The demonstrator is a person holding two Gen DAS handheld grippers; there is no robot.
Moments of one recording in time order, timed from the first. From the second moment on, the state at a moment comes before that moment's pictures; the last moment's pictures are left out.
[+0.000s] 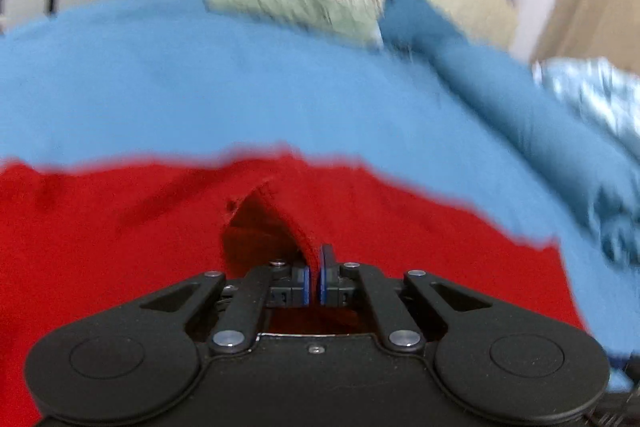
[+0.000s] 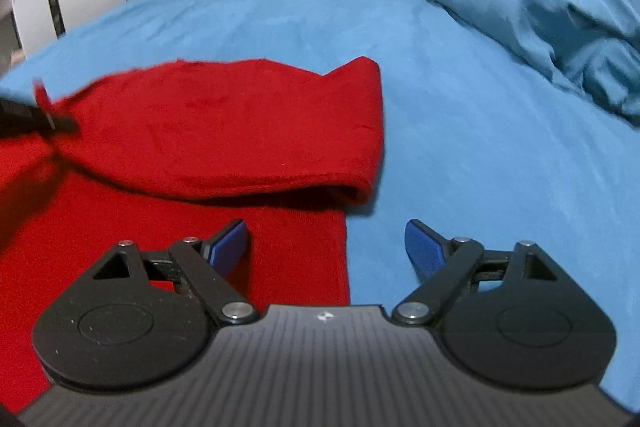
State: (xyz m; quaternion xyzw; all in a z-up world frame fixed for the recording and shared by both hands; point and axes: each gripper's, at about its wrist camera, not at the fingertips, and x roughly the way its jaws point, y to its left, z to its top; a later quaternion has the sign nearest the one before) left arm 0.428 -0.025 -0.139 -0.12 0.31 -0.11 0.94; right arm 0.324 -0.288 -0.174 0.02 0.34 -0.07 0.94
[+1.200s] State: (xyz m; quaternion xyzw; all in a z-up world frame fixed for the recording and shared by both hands) left arm 0.417 0.042 -0.147 -0.03 0.34 -0.09 0.94; right arm 0.395 -0.216 -0.171 -0.04 0.35 0.01 0.94
